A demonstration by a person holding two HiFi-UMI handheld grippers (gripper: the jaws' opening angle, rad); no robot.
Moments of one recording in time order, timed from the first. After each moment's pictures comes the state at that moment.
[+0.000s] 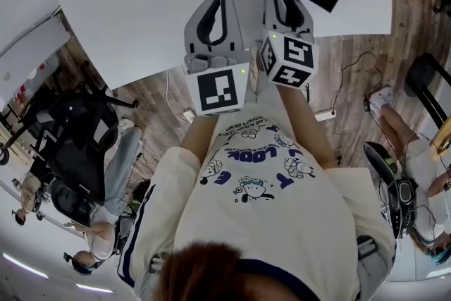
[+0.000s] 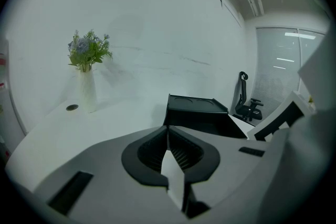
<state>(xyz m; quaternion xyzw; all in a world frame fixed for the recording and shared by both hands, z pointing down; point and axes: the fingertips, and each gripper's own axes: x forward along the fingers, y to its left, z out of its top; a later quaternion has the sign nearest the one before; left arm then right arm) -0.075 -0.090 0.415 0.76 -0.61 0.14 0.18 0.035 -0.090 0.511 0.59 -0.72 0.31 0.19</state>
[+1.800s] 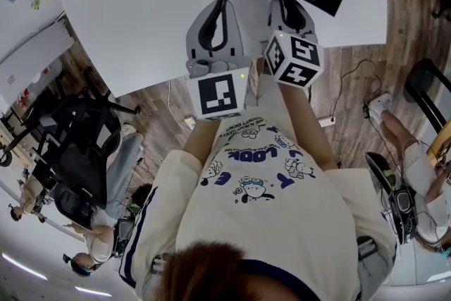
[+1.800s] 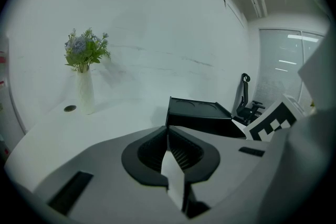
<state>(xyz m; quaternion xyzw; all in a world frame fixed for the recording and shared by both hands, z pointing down) -0.076 -0.112 0.411 0.75 -0.62 0.14 0.19 0.045 -0.118 0.515 0.59 -0.71 0.34 0.18</state>
